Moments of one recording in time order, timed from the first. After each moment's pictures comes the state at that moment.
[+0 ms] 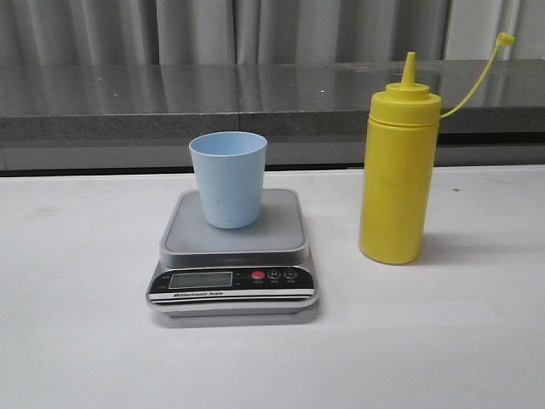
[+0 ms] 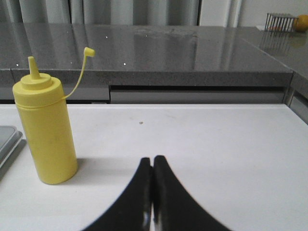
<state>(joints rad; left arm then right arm) -0.17 0.01 -0.39 -0.06 0.61 0.05 0.01 0.05 -0.16 -0.03 0.28 0.08</state>
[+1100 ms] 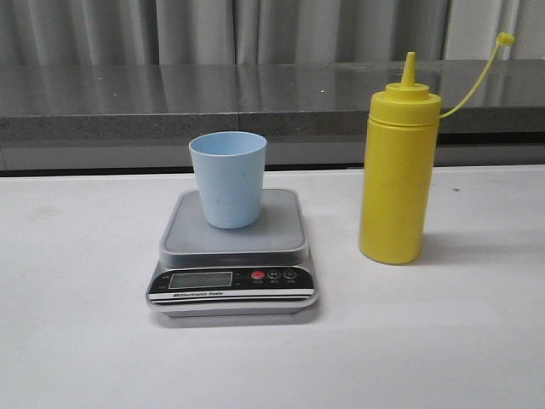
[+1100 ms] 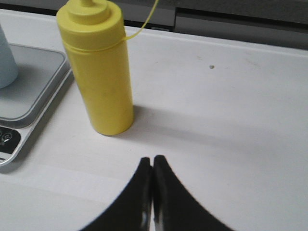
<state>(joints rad) -0.17 0.01 -0.39 -0.06 0.61 0.05 0.26 0.80 -0.33 -0.04 0.04 0.08</state>
